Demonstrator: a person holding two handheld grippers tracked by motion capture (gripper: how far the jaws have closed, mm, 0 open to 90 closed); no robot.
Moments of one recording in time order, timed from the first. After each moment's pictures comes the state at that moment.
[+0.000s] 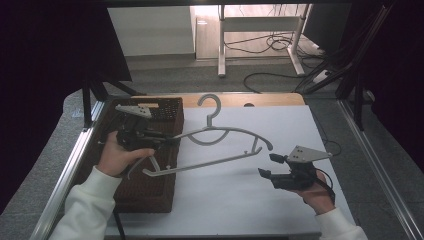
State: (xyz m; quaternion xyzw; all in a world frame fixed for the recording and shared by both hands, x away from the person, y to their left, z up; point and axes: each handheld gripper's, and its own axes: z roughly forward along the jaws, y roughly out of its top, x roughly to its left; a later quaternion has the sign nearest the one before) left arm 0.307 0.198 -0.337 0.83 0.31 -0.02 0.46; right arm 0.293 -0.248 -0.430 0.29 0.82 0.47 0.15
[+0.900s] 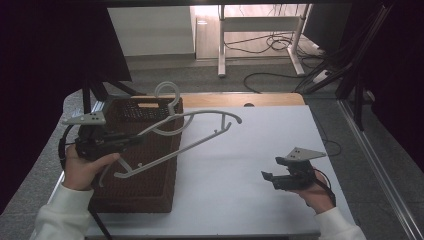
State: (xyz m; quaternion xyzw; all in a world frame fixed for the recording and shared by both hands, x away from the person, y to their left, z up) left arm 0.264 0.271 -0.338 0.78 0.37 0.08 0.50; right arm 0.303 -0.254 -0.451 0.33 0.84 0.41 0.15
